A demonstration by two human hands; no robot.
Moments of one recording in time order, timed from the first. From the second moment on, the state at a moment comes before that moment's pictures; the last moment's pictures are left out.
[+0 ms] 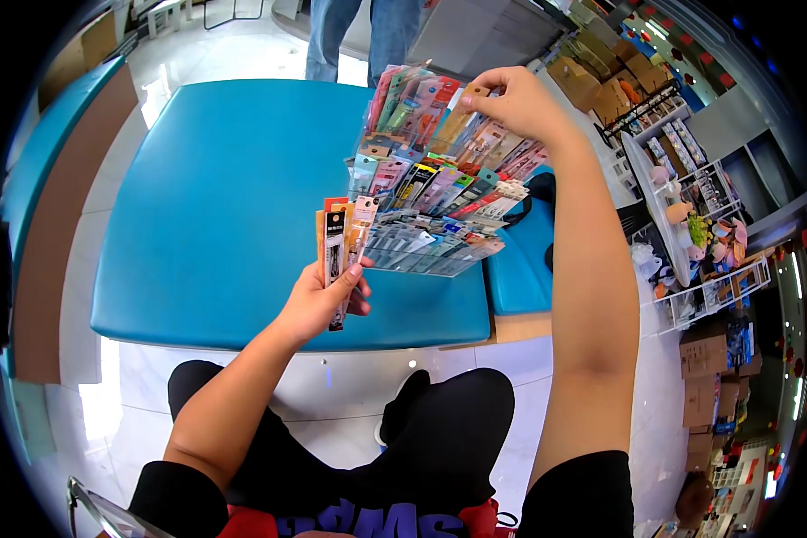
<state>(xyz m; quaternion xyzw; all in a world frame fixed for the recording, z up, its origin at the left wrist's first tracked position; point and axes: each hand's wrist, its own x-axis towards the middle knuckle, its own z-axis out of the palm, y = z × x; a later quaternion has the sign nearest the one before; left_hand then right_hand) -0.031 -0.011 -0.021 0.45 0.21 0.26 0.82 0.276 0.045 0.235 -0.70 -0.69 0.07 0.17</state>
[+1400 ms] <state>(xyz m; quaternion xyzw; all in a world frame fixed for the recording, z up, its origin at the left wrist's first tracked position) -0.038 -0.017 -0.003 0.47 0.14 0.25 0.83 0.165 -0.058 0.152 -0.61 -0.56 0.44 0.35</state>
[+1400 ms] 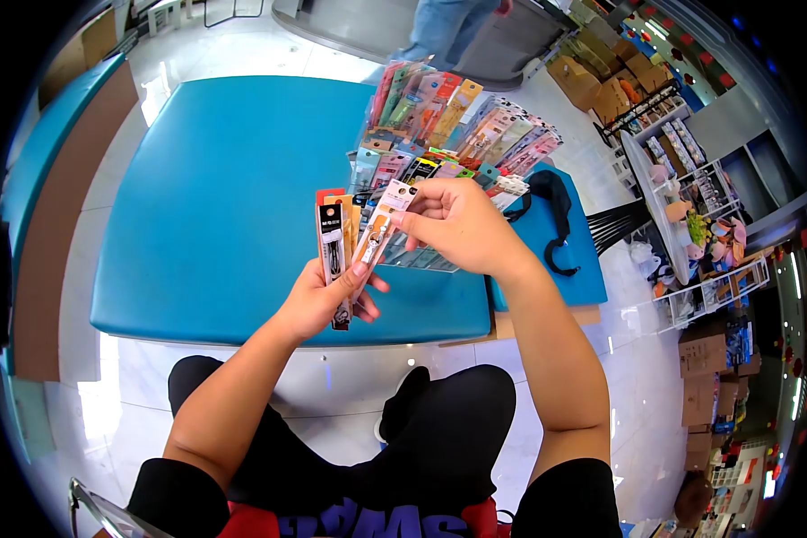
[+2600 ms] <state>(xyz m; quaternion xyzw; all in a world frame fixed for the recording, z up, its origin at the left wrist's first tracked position) -0.041 -0.014 -0.003 0.40 0.16 0.23 0.87 0.236 0.025 0.208 -0.57 -0.68 -0.43 0.16</state>
